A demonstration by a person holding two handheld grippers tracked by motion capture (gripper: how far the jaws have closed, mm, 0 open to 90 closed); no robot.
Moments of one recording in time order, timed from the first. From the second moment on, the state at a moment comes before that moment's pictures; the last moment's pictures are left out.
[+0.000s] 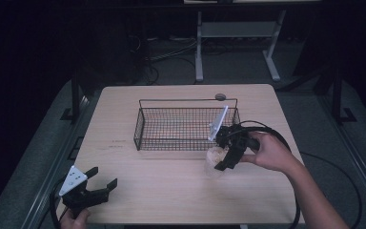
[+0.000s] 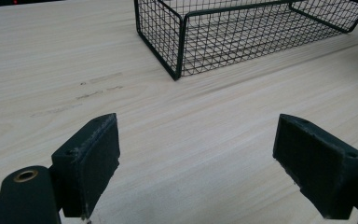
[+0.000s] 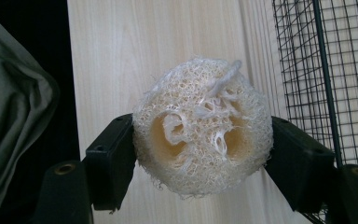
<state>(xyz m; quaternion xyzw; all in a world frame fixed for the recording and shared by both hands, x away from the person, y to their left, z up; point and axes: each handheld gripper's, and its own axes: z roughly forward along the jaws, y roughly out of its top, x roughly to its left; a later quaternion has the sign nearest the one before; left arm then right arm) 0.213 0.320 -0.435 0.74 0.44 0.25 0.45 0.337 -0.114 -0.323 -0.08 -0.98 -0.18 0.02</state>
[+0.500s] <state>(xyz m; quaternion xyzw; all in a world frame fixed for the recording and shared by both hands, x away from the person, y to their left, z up) 0.213 0.320 -0.435 0.74 0.44 0.25 0.45 0.347 -0.111 -0.311 -0.08 -0.98 -0.18 0.02</state>
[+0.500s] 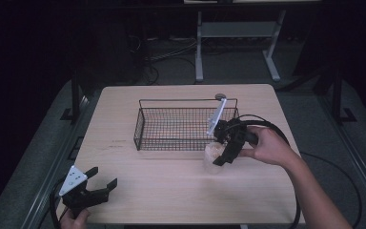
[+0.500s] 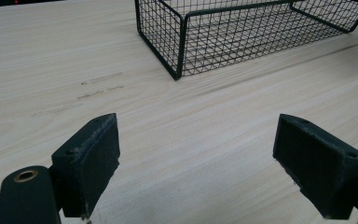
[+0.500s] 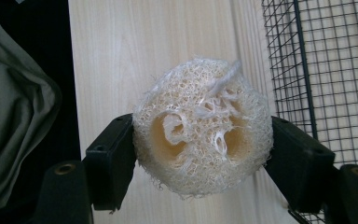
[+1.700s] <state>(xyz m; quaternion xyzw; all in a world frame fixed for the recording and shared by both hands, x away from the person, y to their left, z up) 0.213 0.323 -0.435 0.73 0.45 0.25 0.45 0.379 -0.093 -0.282 -0.08 -0.98 -0.18 0.02</state>
